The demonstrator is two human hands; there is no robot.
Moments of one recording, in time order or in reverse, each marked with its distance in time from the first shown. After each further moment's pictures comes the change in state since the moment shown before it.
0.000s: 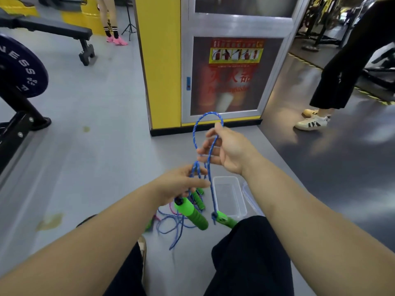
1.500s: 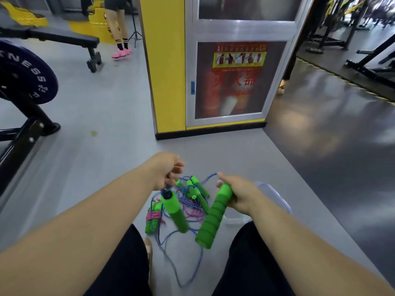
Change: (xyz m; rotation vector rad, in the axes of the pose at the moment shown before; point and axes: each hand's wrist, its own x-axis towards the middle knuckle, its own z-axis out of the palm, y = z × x) left_hand -0.008 0.028 -0.035 -0.319 0.298 -0.285; right_hand 0.005 0.093 -0.043 0.043 0.140 0.294
